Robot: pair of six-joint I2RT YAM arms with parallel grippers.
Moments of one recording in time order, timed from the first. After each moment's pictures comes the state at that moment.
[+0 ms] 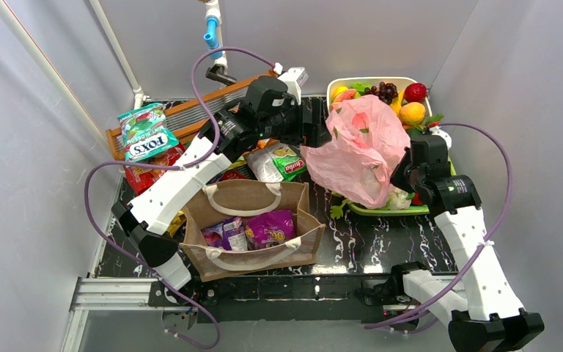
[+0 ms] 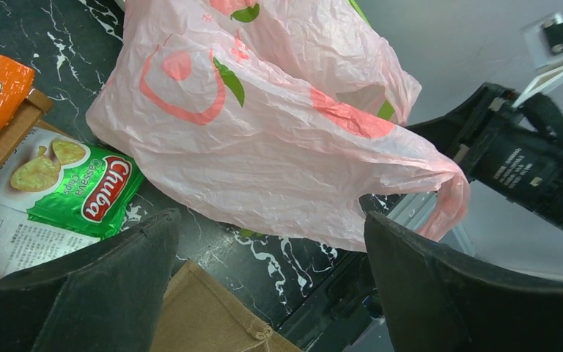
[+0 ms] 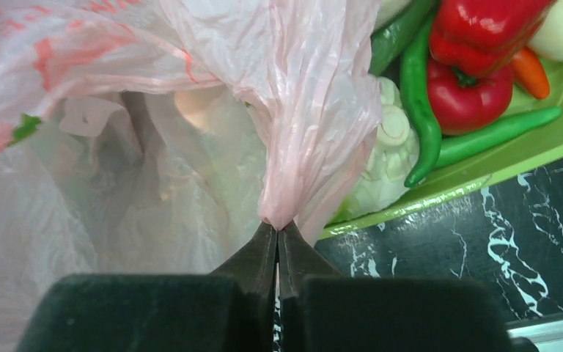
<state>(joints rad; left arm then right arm) -0.82 1.65 1.94 -0.79 0.09 -0.49 0.23 0.92 1.09 -0.93 0.21 0.58</state>
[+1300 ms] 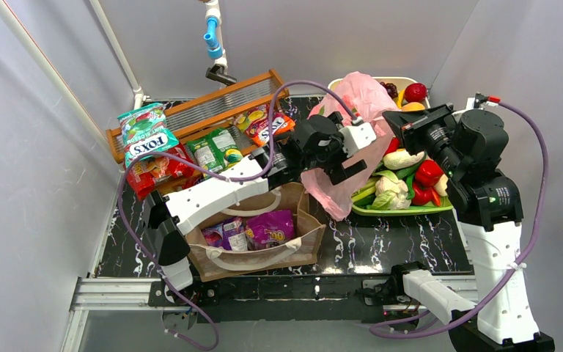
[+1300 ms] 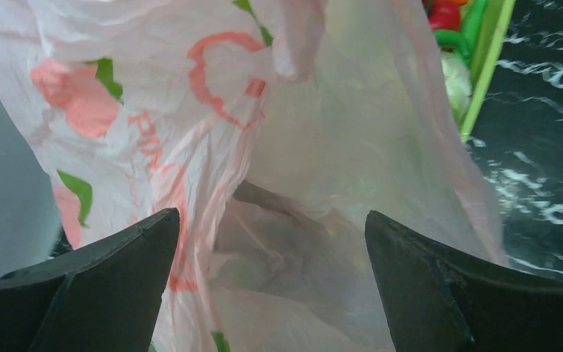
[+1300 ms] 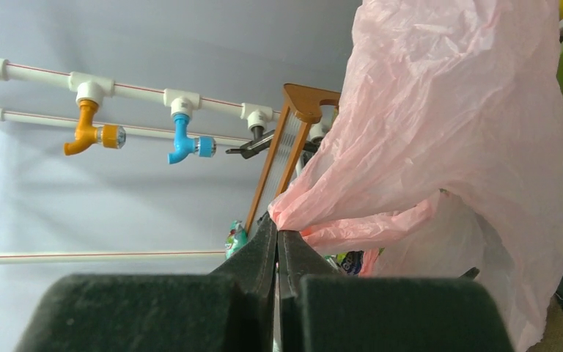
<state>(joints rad) -1.03 1.75 1.77 -0.47 -0.03 0.30 0.23 0.93 1.48 -0.73 -0.08 1.23</state>
